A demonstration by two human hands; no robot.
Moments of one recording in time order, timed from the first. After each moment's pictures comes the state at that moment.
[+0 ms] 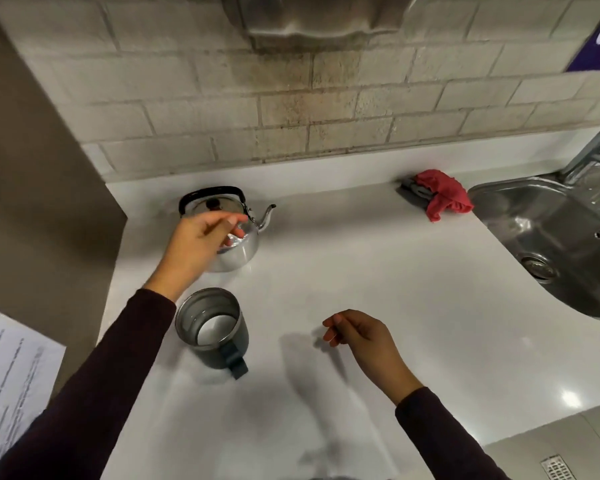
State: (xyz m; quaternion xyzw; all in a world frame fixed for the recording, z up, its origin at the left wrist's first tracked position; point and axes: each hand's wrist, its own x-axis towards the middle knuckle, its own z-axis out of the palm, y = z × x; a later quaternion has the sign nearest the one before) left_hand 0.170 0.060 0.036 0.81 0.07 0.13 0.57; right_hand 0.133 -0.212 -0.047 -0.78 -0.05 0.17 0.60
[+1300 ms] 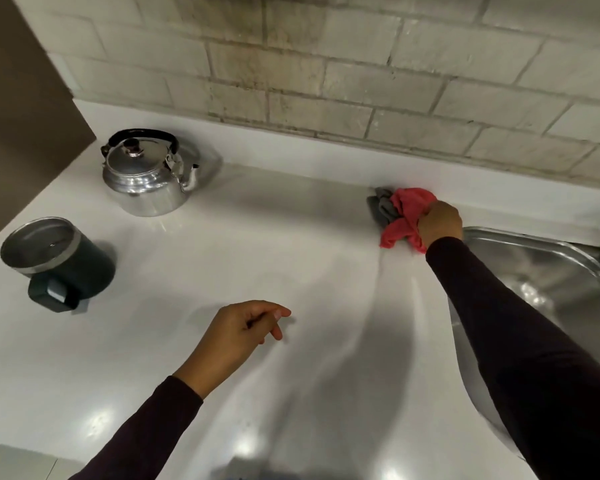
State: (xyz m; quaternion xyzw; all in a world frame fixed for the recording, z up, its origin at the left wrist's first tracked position) left_hand 0.182 -0.277 -0.034 0.76 0.26 0.05 0.59; right_hand 0.532 -0.435 -0.051 -0.97 -0.09 -0.01 0.24
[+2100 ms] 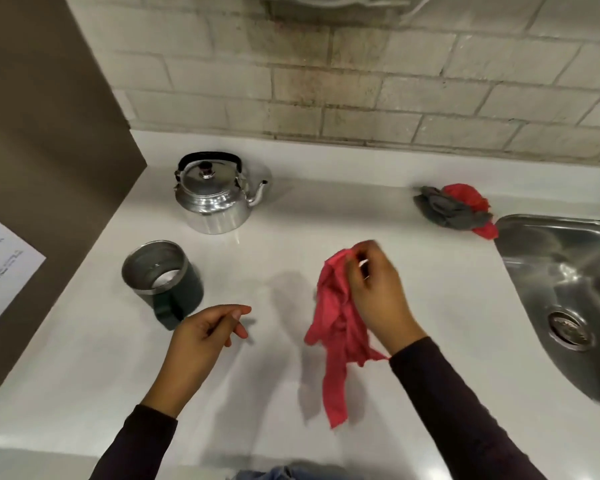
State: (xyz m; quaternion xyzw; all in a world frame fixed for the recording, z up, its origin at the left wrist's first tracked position) left_hand 0.062 -0.118 -0.033 0.77 0.28 0.13 0.56; right_hand 0.238 -0.300 -0.007 -0.83 -0.25 0.04 0.49
